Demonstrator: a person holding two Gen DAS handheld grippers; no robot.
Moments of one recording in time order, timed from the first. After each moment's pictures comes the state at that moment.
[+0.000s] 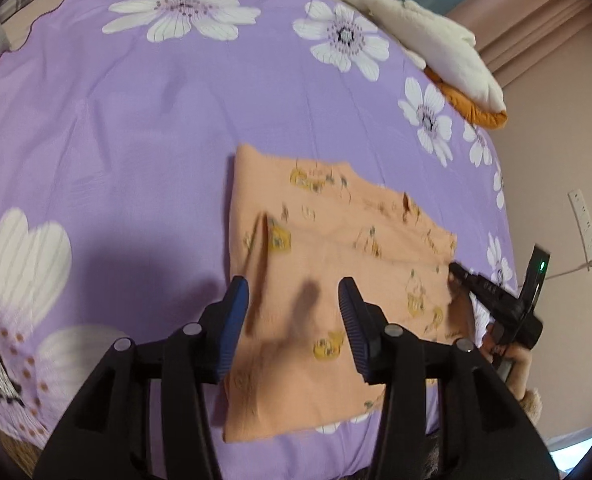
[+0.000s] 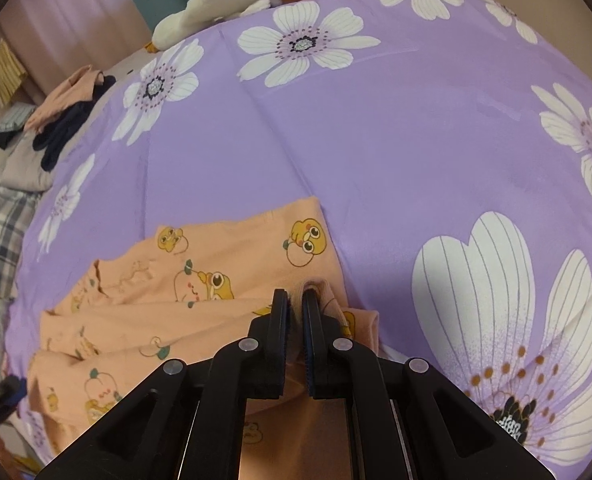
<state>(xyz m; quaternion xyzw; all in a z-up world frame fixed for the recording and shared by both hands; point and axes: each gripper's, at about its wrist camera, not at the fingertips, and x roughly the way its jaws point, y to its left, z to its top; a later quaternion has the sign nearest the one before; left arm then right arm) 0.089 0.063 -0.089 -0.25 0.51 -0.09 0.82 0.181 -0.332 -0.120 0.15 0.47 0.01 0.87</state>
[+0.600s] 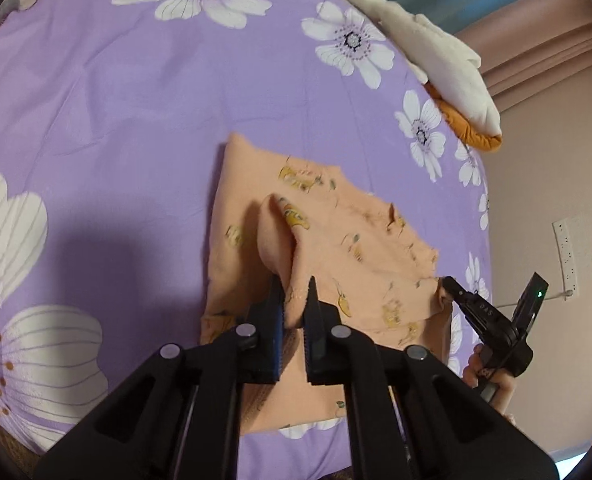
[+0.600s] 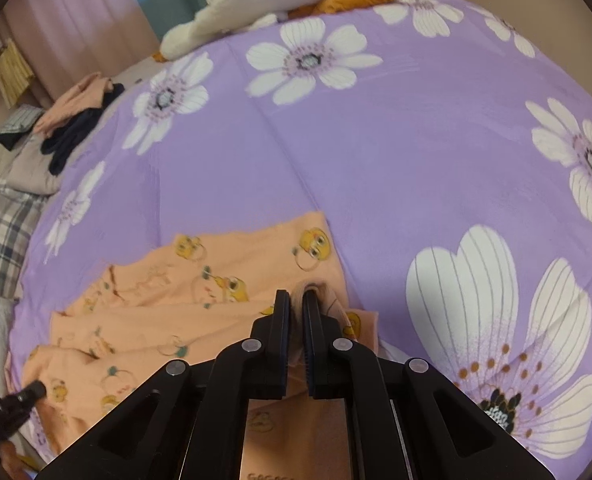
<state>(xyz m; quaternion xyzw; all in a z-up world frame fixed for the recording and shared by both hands) 0.099 0.065 -0.086 -0.31 0.50 -0.10 0.80 0.175 -0.330 -0.098 0.15 0.45 0.02 0.88</state>
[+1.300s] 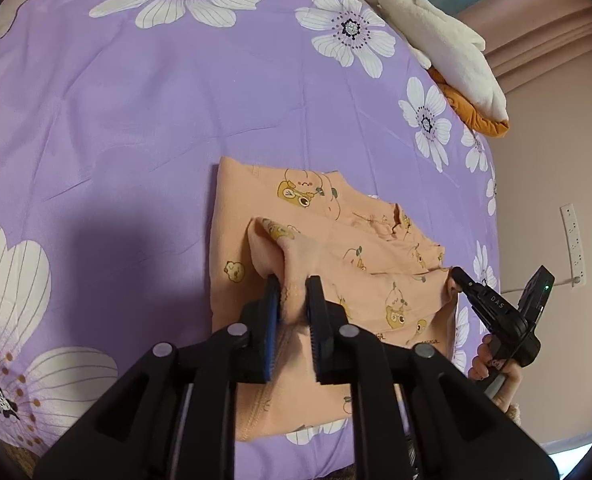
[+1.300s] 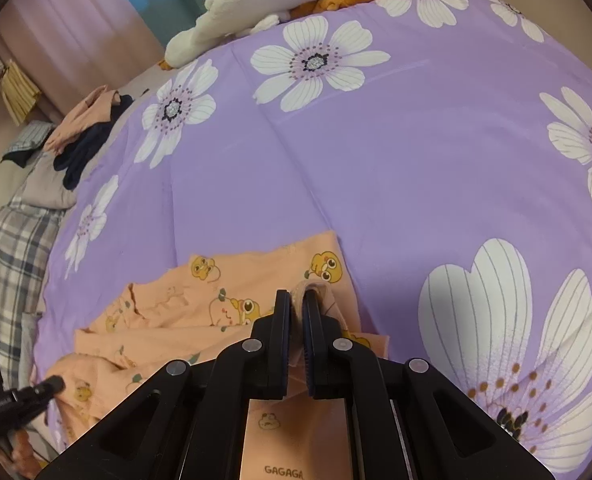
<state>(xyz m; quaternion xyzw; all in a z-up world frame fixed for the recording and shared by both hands) 0.123 0.068 -0.082 -0.29 0.53 -0.11 0.79 0.185 -0.340 -0.096 0.18 0.46 0.05 0.87</state>
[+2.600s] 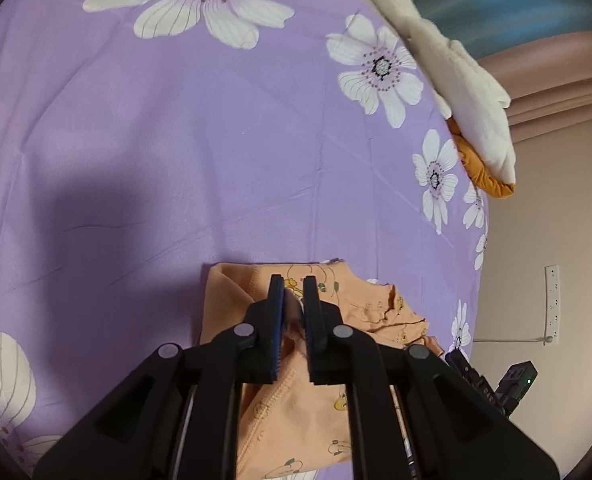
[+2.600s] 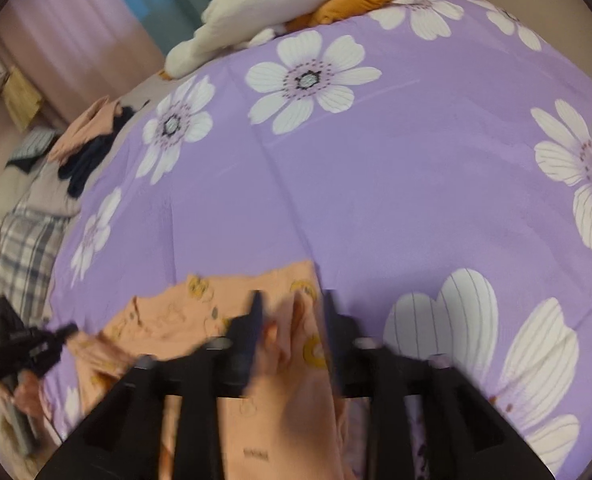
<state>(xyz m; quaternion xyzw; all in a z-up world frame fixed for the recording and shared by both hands) 0.195 0.100 -0.091 -0.37 0.52 -0.08 0.77 0.180 -0.369 -0.078 0.18 0.46 0.06 0.87</state>
